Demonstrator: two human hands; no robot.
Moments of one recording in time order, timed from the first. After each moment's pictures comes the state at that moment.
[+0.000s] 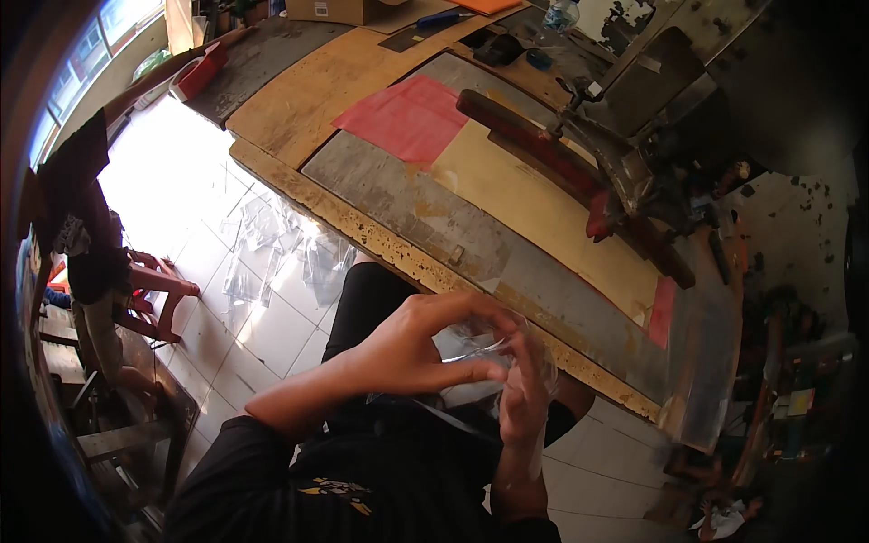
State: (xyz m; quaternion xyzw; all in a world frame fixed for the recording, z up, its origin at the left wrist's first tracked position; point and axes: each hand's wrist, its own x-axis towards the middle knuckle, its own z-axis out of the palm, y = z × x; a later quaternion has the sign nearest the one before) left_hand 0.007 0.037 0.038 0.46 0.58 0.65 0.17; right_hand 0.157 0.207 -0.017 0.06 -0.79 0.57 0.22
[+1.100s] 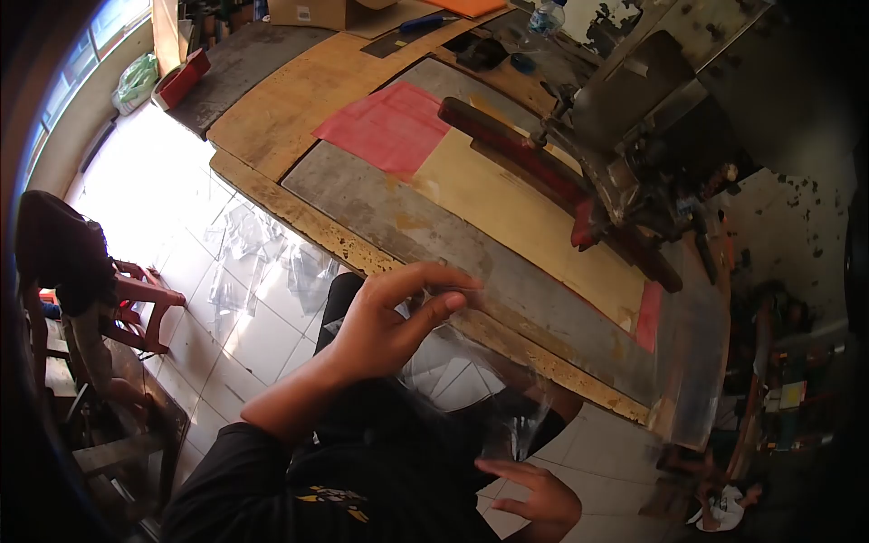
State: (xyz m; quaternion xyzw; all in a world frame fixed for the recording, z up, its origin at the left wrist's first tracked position) left_hand -0.012 0.045 0.036 0.34 0.62 0.71 0.09; right_hand 0.283 0.243 0.039 -0.03 -0.83 0.53 -0.16
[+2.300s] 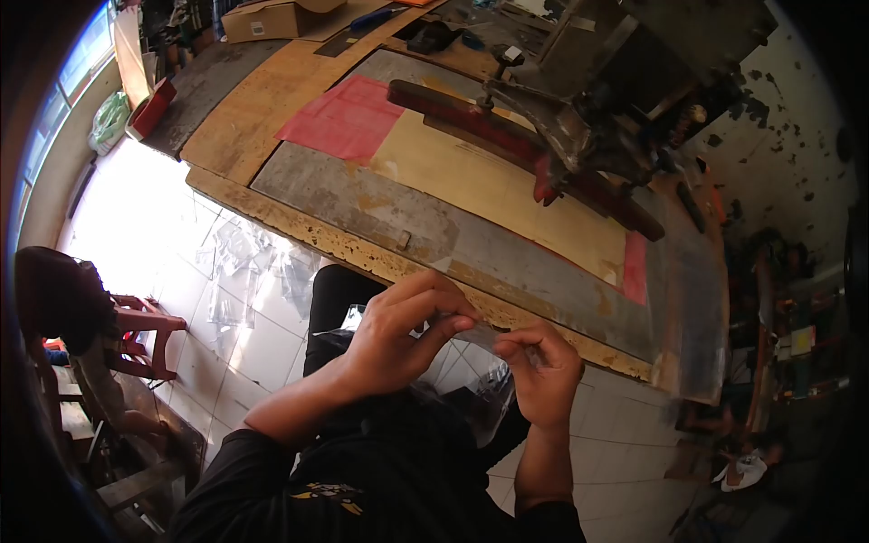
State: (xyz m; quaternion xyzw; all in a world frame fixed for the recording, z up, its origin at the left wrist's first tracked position) left_hand 0.030 0.064 0.039 0.45 0.63 0.63 0.00; right_hand 0.174 0.233 0.035 -0.10 -0.80 0.54 0.25
